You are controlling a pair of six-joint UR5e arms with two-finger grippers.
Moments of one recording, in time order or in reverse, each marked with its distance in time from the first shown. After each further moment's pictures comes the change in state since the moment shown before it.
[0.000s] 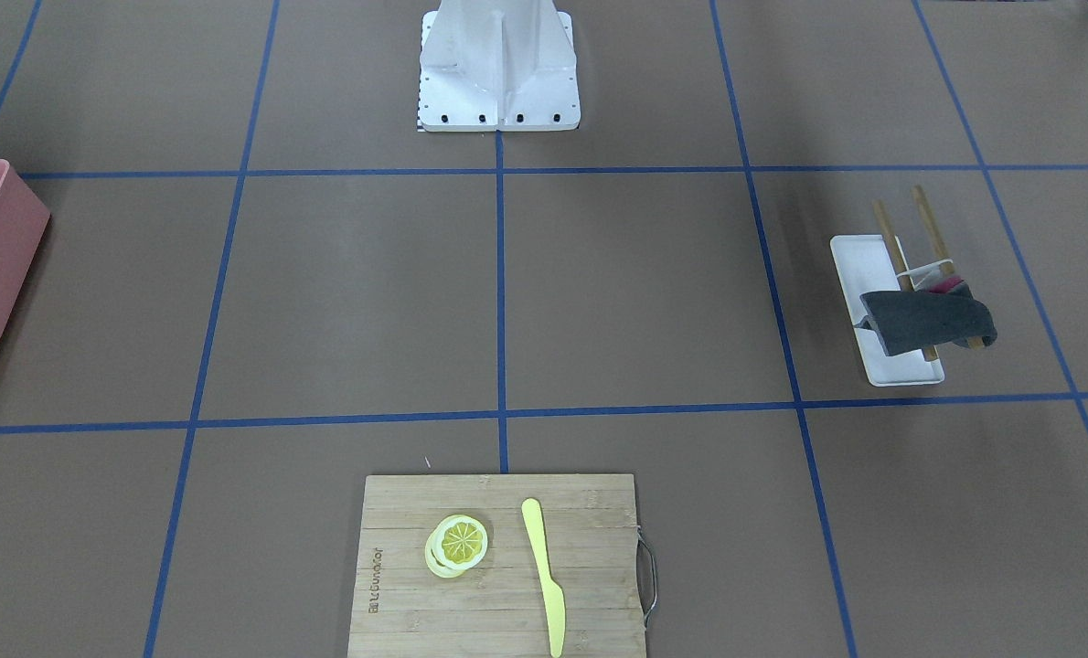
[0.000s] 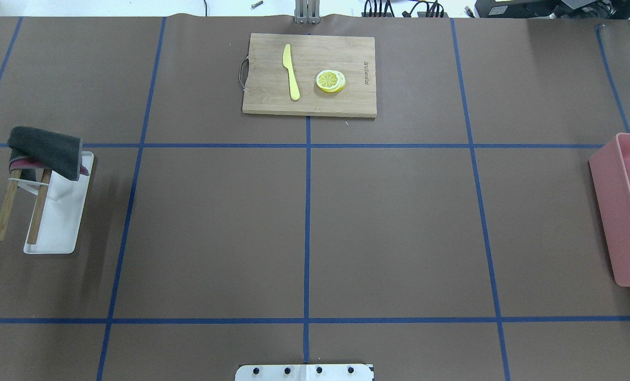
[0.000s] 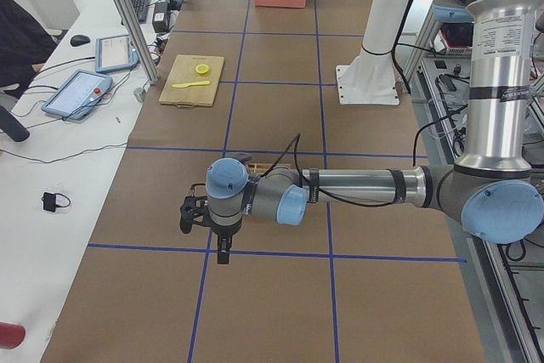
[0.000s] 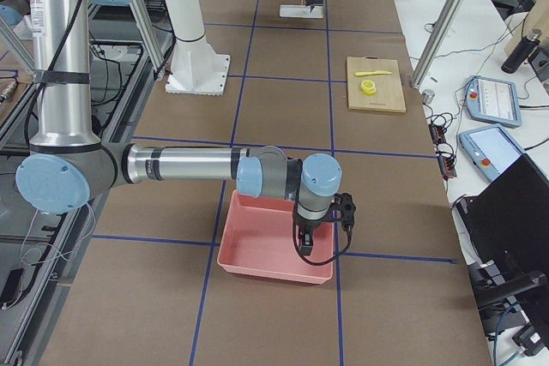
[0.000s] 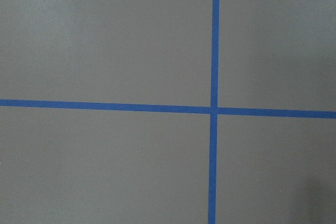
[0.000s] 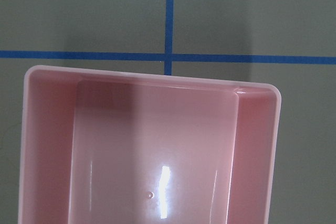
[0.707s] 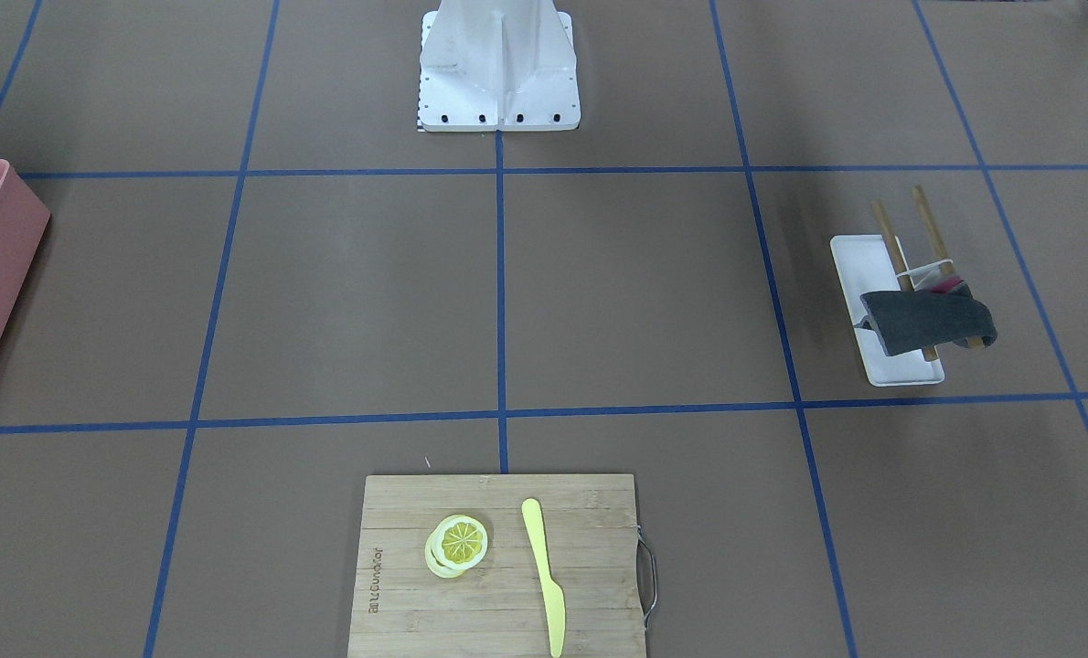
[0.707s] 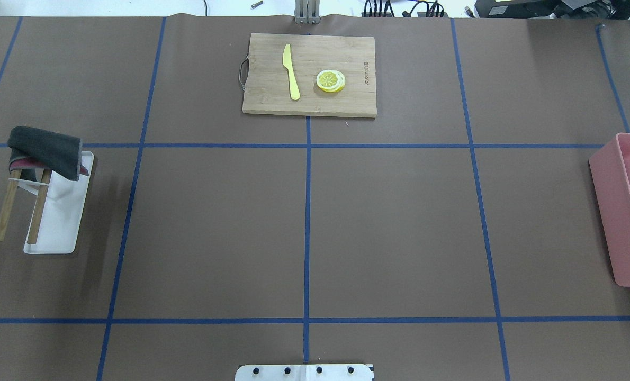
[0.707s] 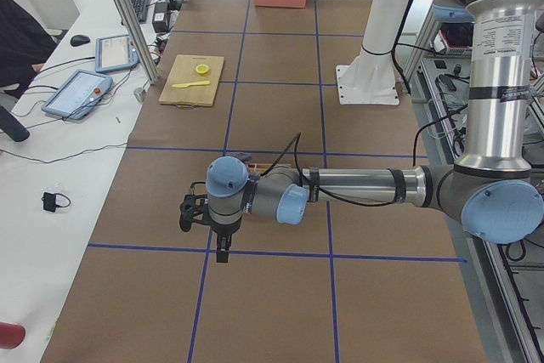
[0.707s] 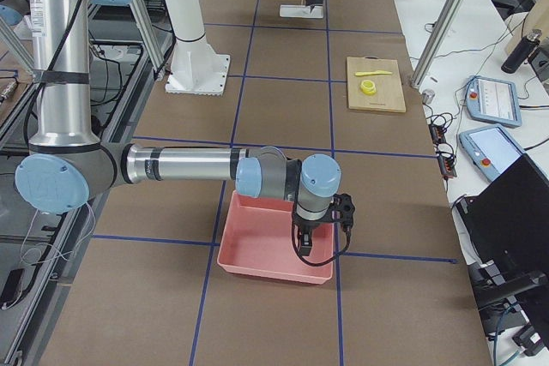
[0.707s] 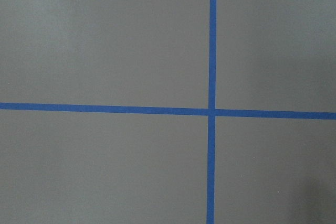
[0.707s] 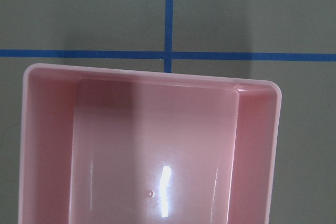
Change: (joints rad) left arm 0.000 -0.001 -0.009 -0.006 0.002 0.001; right arm 0.000 -0.004 0.003 0.000 0.002 0.003
